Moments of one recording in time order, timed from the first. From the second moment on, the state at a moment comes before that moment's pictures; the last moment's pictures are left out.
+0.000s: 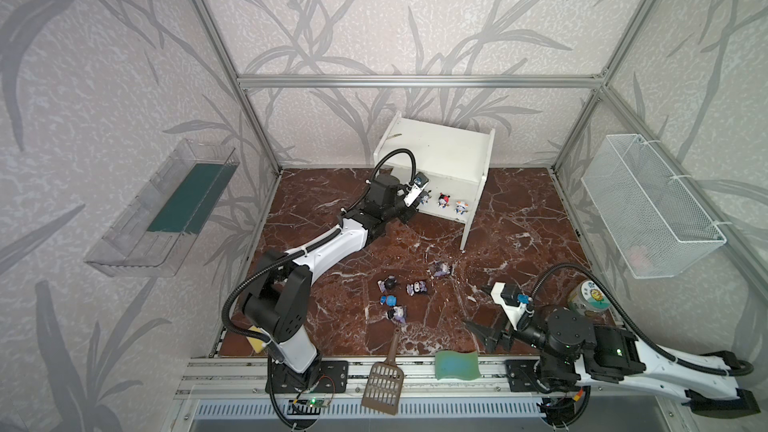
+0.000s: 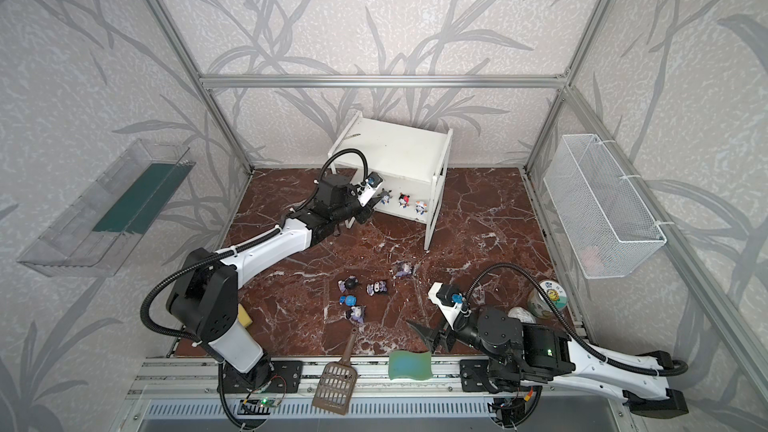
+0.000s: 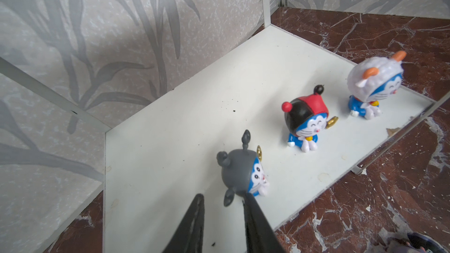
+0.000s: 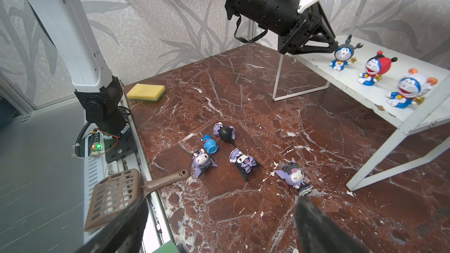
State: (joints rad) left arm -0.52 1.68 1.21 0.05 0.12 0.37; right arm 1.36 0.30 0.47 -0.45 0.35 0.18
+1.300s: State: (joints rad) left arm -0.76 0.91 0.83 -0.41 -0.31 -0.15; right arm 0.88 0.98 0.56 -0.40 0.04 0.47
